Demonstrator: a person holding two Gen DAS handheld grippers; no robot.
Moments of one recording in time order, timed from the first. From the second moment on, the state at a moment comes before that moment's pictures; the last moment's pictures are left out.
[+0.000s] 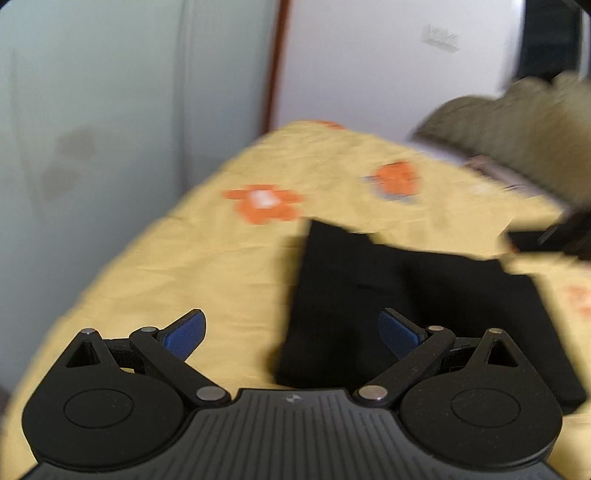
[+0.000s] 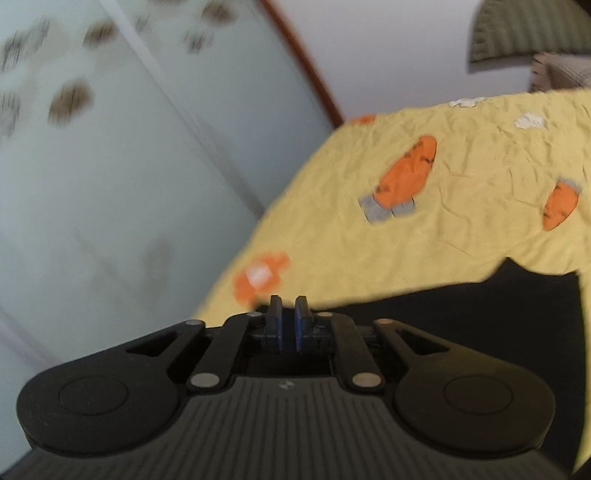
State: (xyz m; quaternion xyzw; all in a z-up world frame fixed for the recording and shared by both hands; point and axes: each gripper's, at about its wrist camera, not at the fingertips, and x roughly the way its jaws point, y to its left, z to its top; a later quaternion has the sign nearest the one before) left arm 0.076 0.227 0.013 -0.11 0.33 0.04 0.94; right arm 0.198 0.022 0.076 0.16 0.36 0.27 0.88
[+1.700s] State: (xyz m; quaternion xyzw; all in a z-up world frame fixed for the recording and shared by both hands) left arm 0.145 0.197 0.024 -0.24 0.44 -0.14 0.85; right arm 0.100 -0.036 0.028 -0.02 0.25 0.21 0.94
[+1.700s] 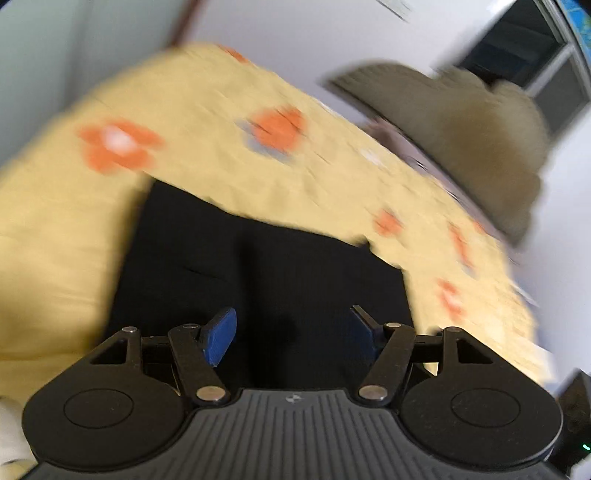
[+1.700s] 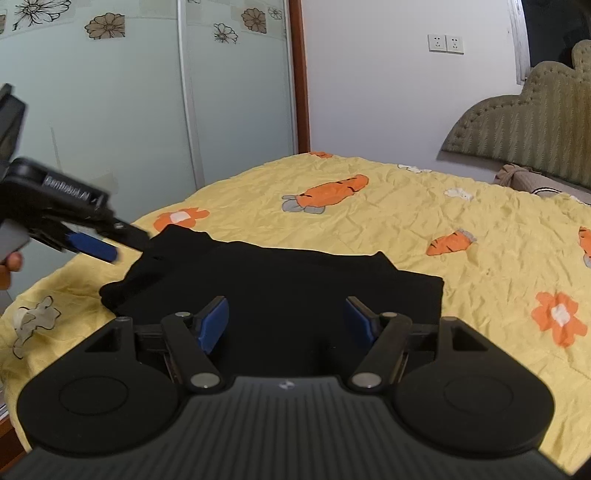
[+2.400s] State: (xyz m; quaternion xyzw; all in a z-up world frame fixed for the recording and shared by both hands) left arm 0.119 0.265 -0.005 -0.34 0.41 -0.05 0.84; right arm 0.059 0.090 0.028 -0.08 0.21 0.21 0.95
